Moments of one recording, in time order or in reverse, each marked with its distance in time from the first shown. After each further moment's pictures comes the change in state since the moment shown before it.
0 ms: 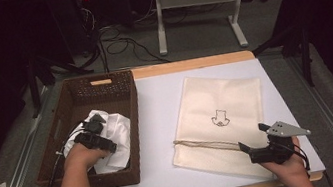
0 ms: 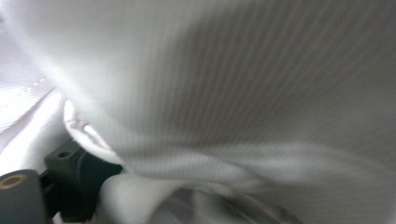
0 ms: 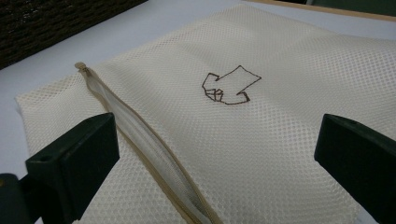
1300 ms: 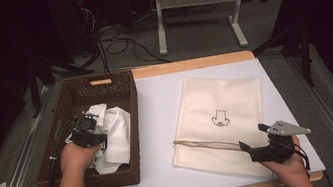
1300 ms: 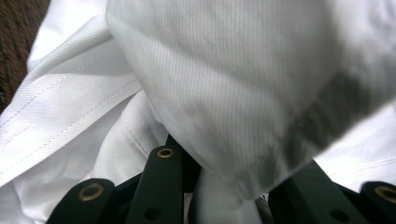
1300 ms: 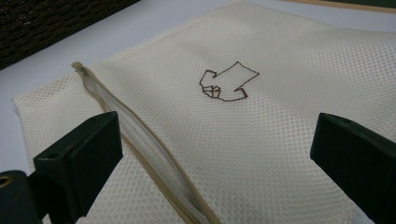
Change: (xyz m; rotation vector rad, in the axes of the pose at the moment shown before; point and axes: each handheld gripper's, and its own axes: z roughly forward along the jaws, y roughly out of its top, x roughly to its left) left arm 0.000 -0.012 -0.037 -0.292 0.006 0.020; right arm -0.004 -0.001 0.001 0.008 0.001 0.015
